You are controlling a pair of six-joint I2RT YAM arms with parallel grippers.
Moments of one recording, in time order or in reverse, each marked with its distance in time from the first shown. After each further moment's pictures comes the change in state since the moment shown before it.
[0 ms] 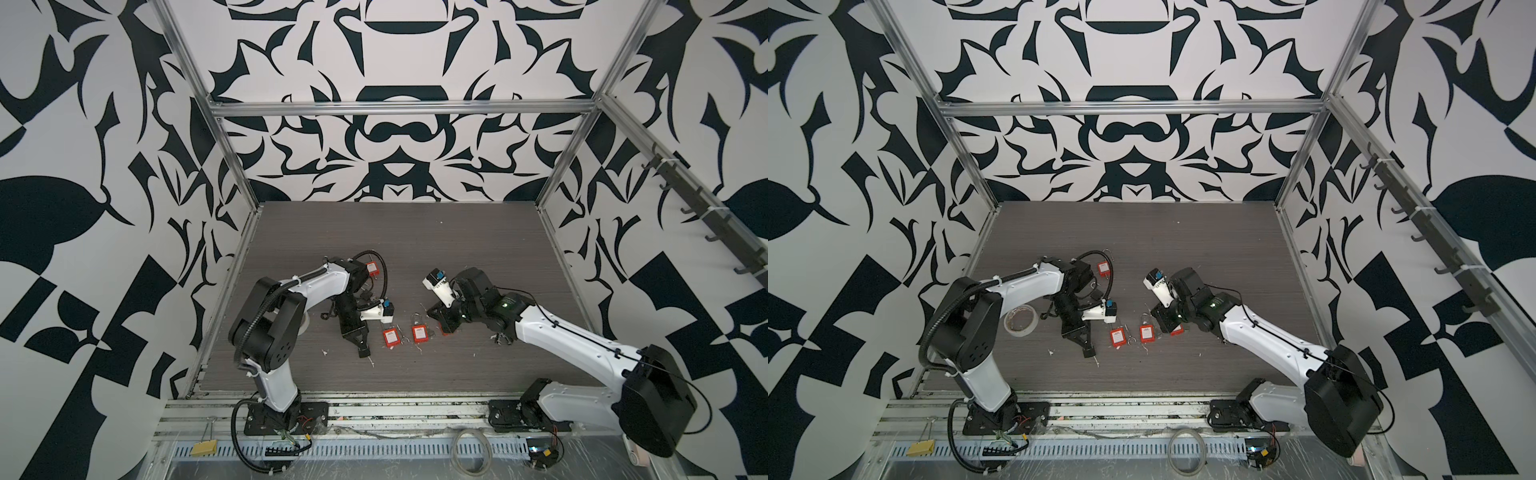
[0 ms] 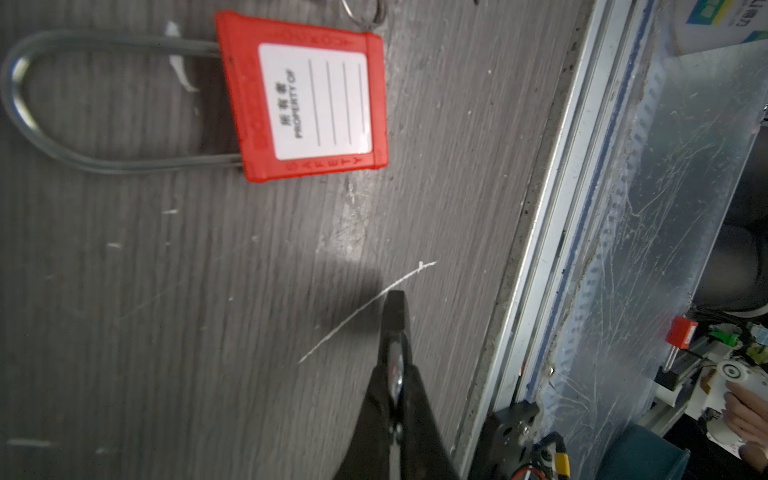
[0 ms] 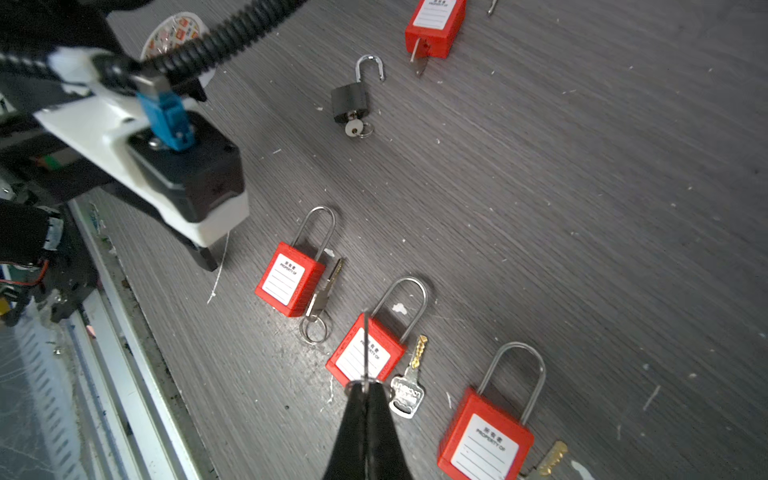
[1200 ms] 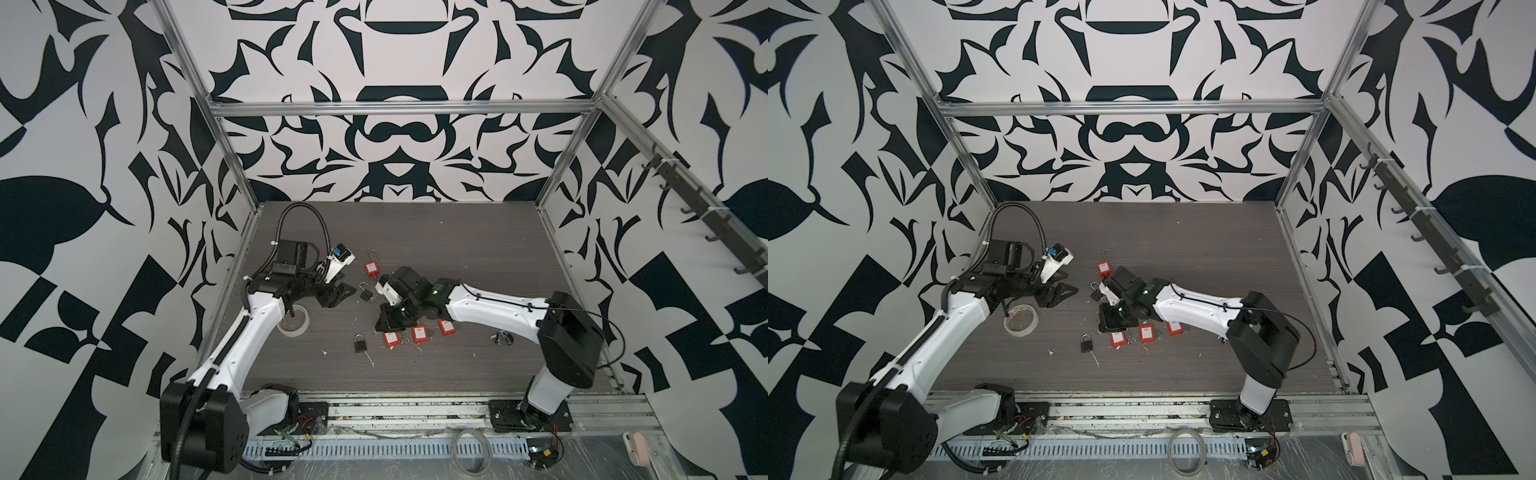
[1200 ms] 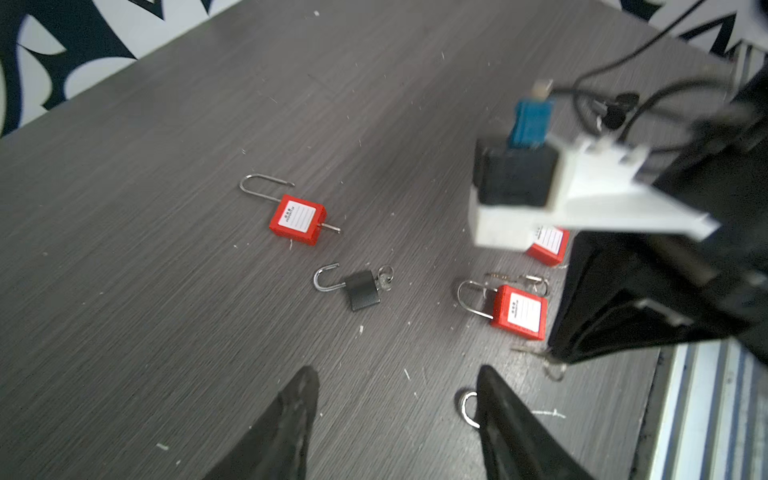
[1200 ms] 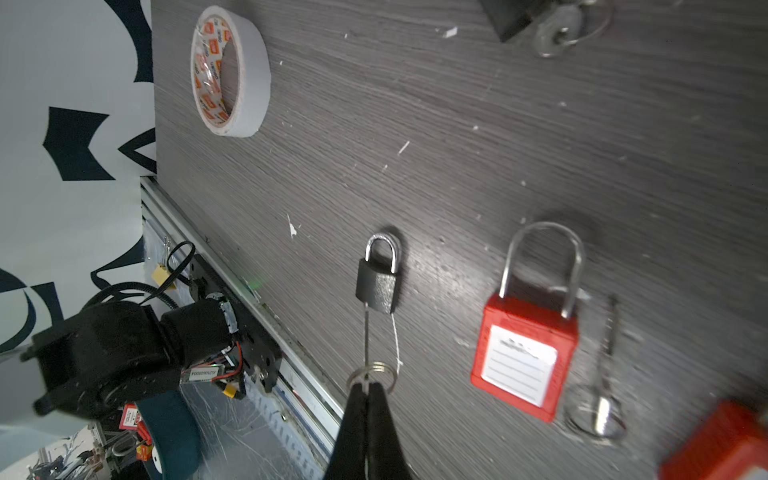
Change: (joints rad) left arm 0.358 -0.635 -0.192 0.560 0.164 -0.359; right arm 0.275 0.533 0.454 -0.058 -0.100 0.670
